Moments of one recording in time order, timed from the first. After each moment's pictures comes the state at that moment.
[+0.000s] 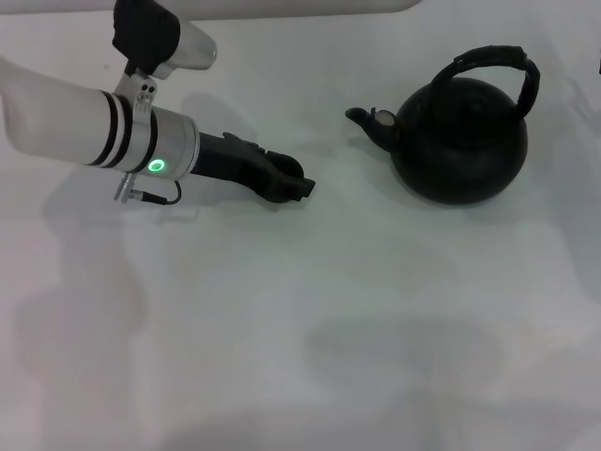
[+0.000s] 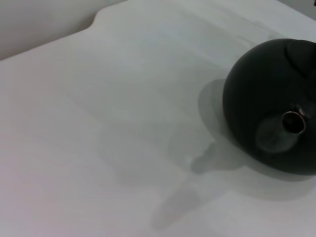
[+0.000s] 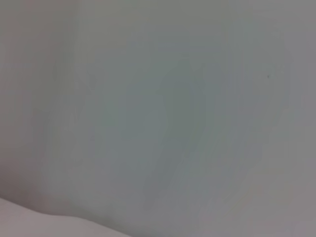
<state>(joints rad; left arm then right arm) -0.97 -2.09 0.55 0.15 -0.65 -0.95 1.54 0.40 2.01 2.05 0.23 -0.57 0.93 -2.93</state>
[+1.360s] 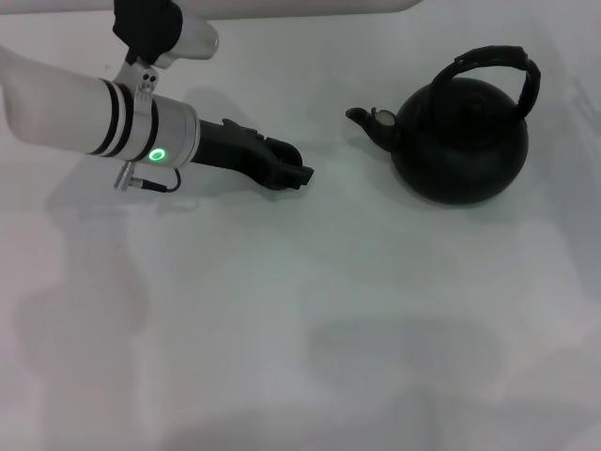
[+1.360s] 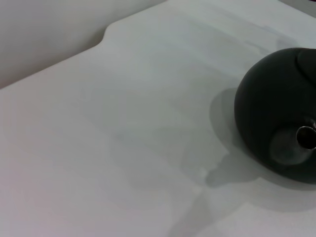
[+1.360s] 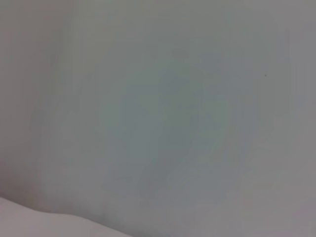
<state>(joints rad) -0.99 -2.08 0.55 0.16 -0.66 -0.93 1.56 0.40 2.01 2.06 0.23 -0.57 0.92 -2.94</state>
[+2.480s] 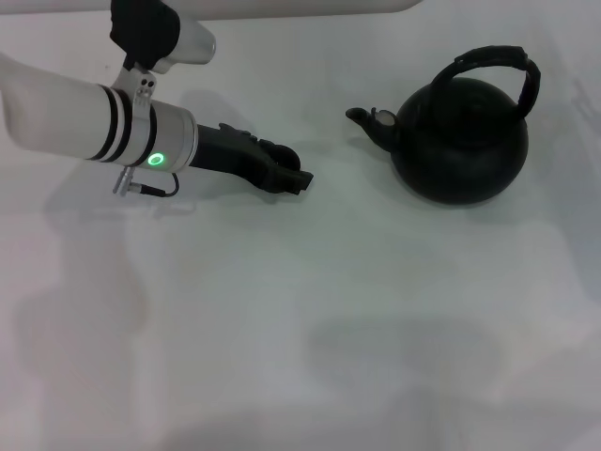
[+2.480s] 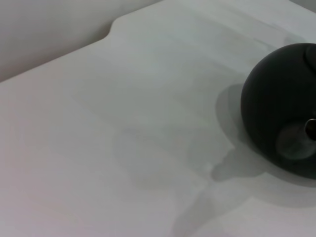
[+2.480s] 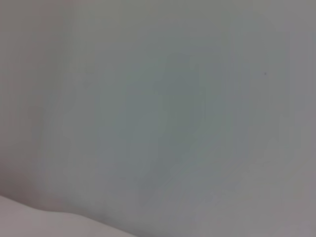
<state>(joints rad) -0.98 -2.09 0.55 0.15 -0.66 -0.91 1.56 0.40 2.01 2.06 0.23 -0.57 0.92 -2.94</state>
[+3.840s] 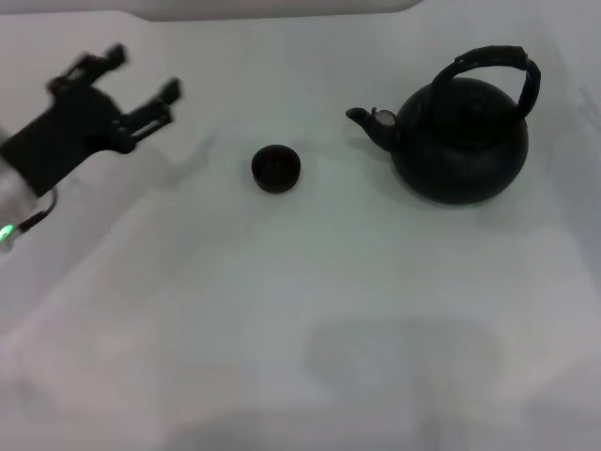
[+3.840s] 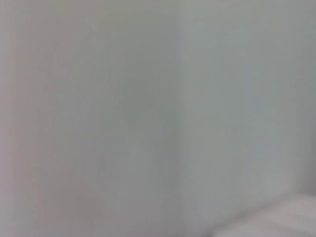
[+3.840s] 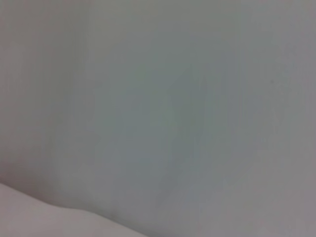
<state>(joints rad) -0.47 -2.09 0.55 0.23 -1.62 -1.34 2.48 0.31 1.98 1.99 0.39 -0.69 0.89 -2.78</state>
